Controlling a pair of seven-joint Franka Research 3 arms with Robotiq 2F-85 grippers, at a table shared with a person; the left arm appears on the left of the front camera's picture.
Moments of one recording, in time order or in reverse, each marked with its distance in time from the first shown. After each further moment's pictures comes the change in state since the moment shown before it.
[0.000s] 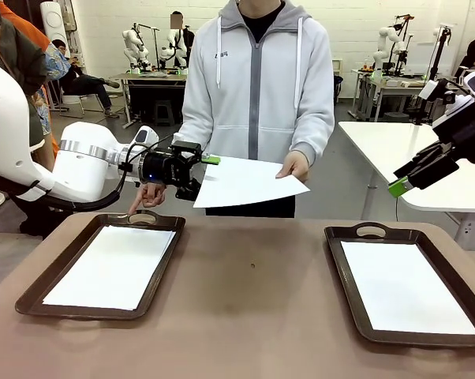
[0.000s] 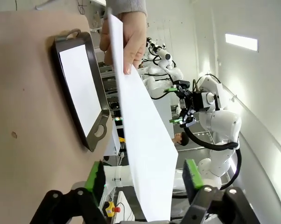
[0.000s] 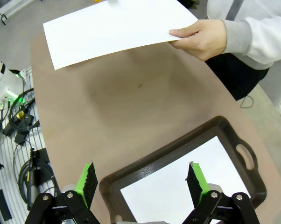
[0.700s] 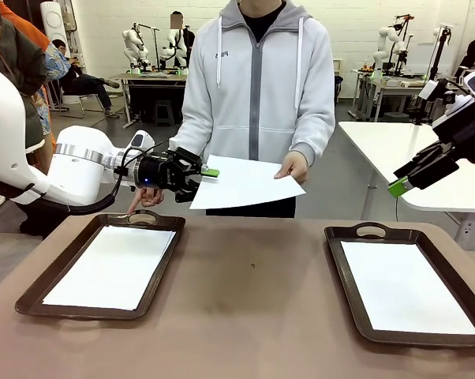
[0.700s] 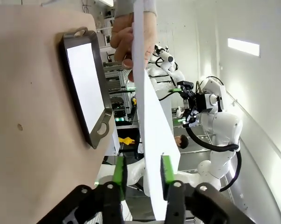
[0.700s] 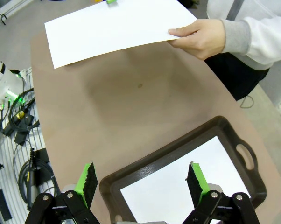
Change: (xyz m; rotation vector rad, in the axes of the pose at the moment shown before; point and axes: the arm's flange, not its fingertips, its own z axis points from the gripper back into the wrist) left arm -0.009 0.011 0.007 0.008 -0.008 0.034; right arm 0.000 0.000 0.000 0.000 0.000 0.000
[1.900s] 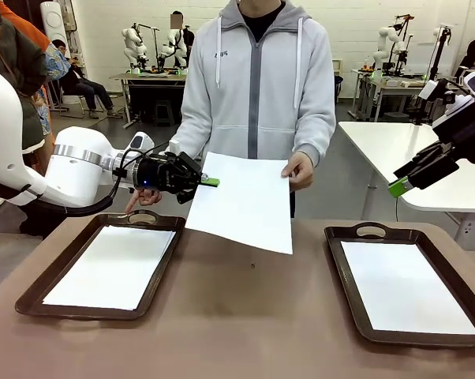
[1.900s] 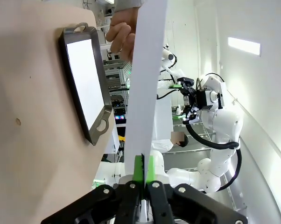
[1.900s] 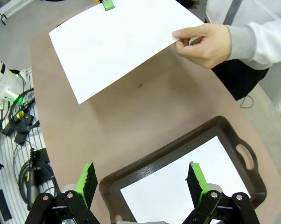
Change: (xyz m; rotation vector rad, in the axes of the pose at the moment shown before) left arm -0.007 -0.002 0.000 0.002 0.008 0.004; right arm 0.000 0.000 0.000 0.000 0.000 0.000
